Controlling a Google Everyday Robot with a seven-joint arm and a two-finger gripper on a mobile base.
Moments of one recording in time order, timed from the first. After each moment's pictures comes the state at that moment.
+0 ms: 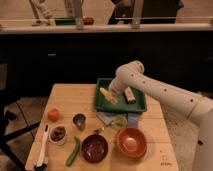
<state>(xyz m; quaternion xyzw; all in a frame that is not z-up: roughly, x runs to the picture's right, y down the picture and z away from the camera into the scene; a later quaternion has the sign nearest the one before) 0.029 0.035 0.827 -0.27 -0.09 0.35 0.89</state>
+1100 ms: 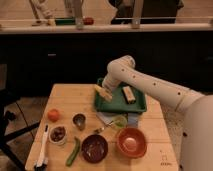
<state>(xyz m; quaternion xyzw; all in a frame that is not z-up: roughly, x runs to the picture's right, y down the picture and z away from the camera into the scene) -0.004 0.015 0.833 -0.27 -0.08 0.32 0.90</state>
